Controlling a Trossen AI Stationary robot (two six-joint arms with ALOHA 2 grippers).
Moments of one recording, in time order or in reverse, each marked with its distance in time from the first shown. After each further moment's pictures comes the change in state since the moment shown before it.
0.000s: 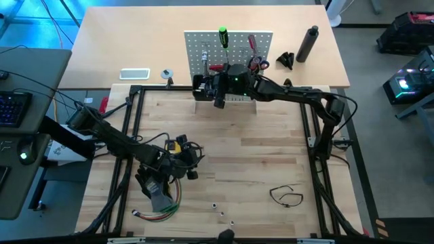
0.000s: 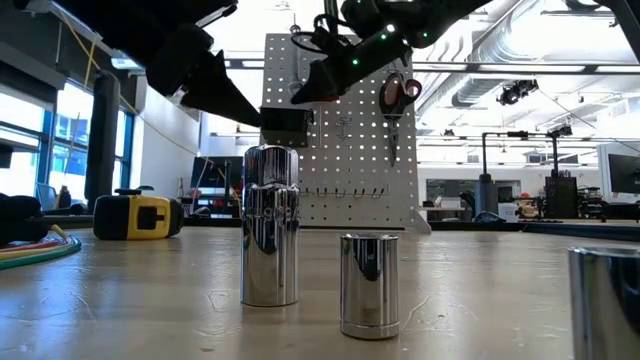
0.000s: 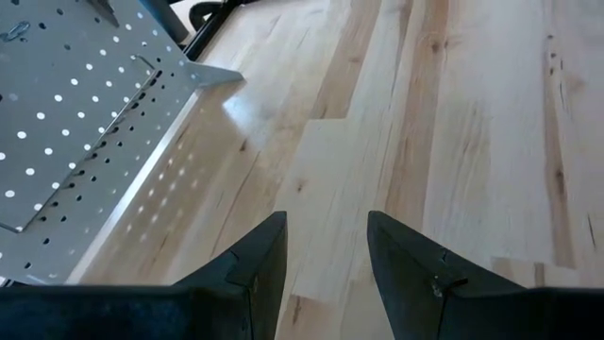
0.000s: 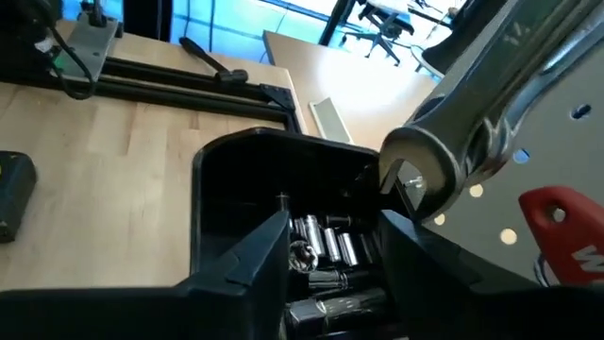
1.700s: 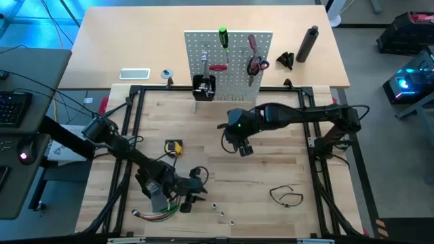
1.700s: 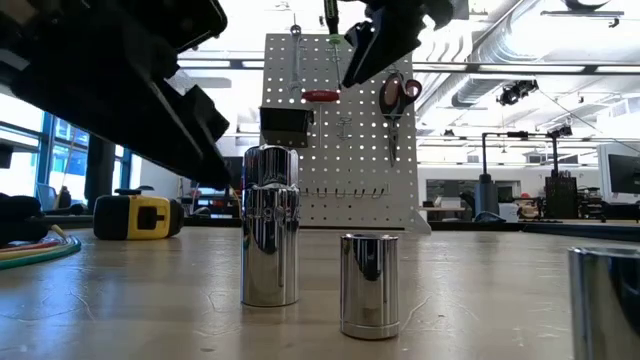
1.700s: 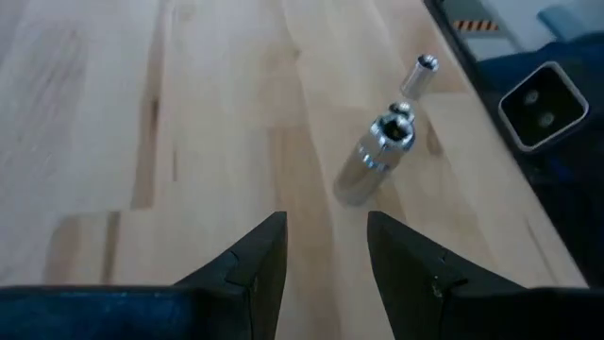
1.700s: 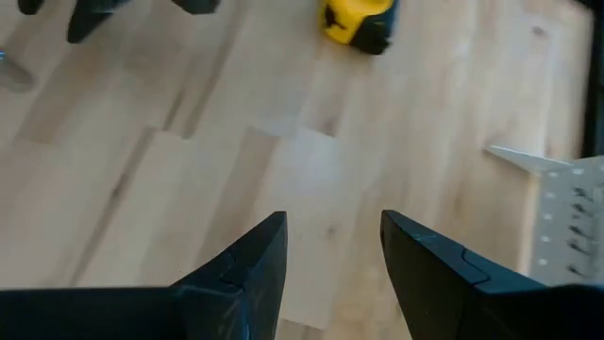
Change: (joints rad) left arm -0.126 0.256 0.000 0.334 0.630 -0.169; right arm 0.399 -0.180 -0.002 -0.763 0.023 0.010
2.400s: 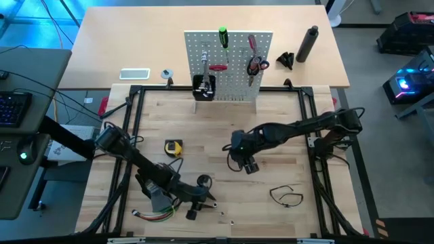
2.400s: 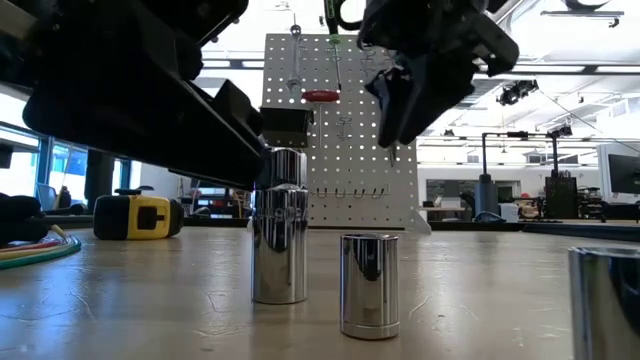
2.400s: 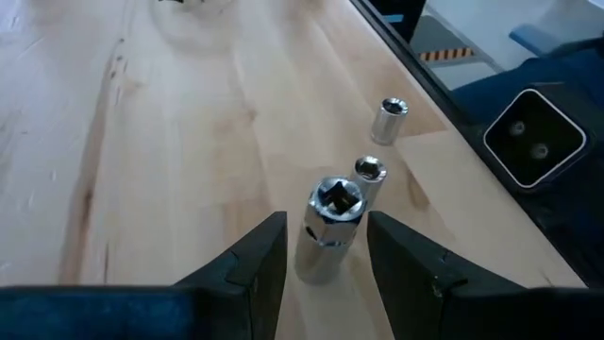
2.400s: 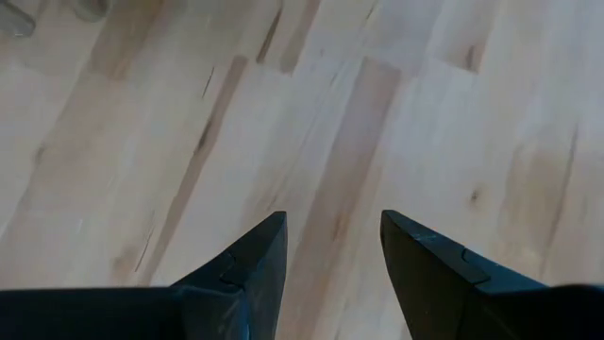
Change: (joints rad) left arm -0.027 0.188 0.061 0.272 -0.026 0.140; right arm 0.123 0.001 -0.279 0.155 -0.038 0.145
